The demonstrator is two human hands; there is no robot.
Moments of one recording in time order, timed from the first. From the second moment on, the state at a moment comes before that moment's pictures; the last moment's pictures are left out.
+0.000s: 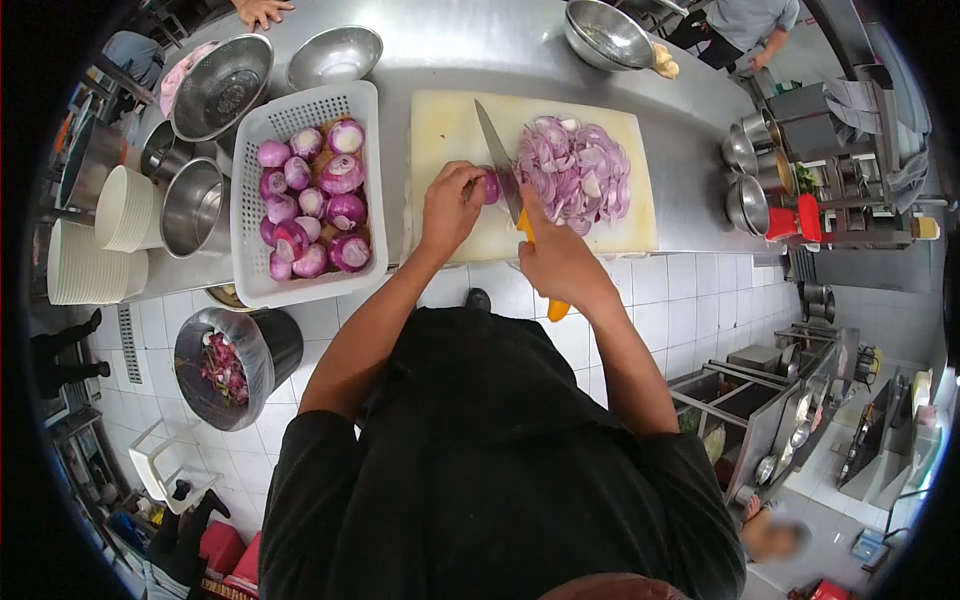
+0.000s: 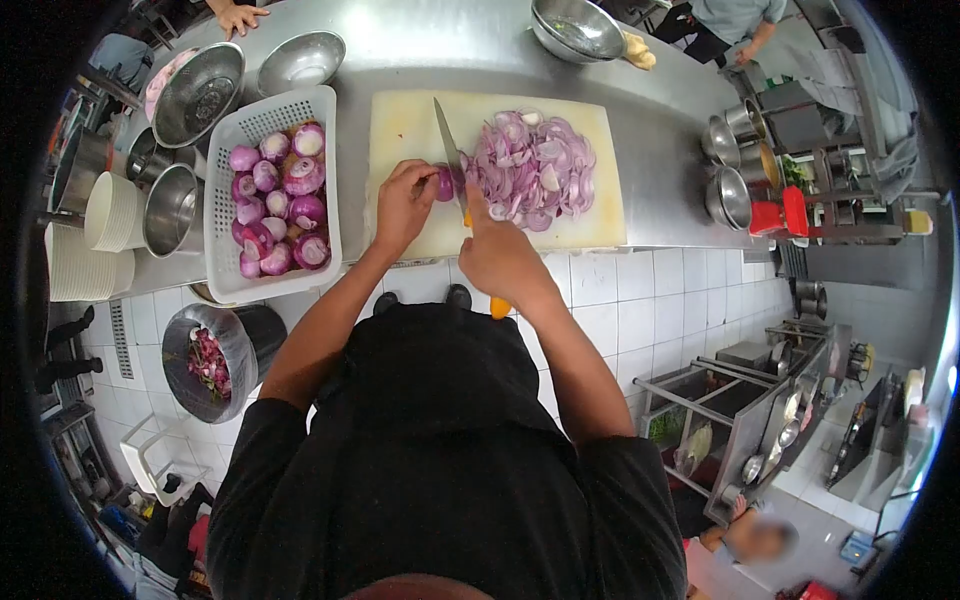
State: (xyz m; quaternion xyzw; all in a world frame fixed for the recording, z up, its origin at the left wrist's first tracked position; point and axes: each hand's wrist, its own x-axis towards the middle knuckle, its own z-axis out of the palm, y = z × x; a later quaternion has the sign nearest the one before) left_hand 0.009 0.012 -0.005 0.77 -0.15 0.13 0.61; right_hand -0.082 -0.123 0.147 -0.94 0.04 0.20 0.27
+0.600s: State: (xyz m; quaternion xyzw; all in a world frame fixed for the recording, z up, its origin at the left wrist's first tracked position) left_hand 0.010 0.012 -0.008 0.77 -0.15 0.14 0.60; right_hand -0.044 -0.133 0.054 -0.95 0.00 0.08 0.30
